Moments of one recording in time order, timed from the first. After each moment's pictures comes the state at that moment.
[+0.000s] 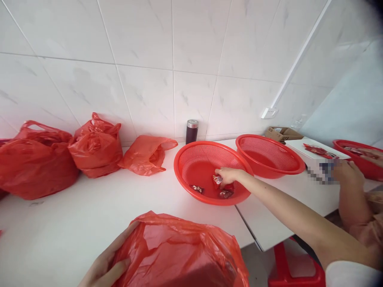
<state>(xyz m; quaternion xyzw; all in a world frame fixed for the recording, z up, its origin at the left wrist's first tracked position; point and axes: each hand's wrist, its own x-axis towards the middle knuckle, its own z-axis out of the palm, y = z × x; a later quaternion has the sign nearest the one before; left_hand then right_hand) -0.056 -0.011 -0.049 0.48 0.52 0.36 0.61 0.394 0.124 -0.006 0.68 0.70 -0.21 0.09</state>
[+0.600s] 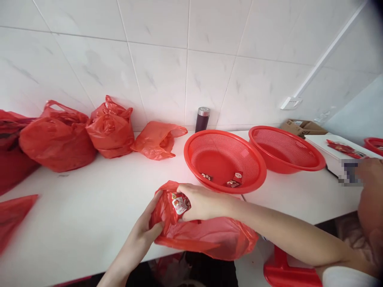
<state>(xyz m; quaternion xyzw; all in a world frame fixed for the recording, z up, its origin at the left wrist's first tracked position) 0.009 -0.014 -0.028 0.50 0.48 0.39 0.60 0.219 0.024 0.039 0.47 0.81 -0.34 -0.06</state>
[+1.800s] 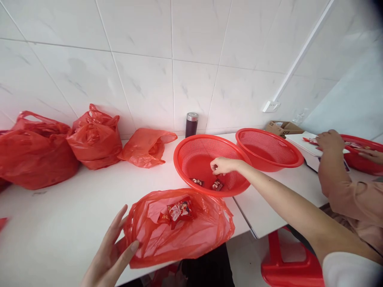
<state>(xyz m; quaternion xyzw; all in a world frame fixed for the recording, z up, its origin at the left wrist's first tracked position) -0.007 -0.036 -0.012 0.46 0.54 0.47 0.52 0.372 0.126 0.020 0.61 0.74 -0.23 0.18</state>
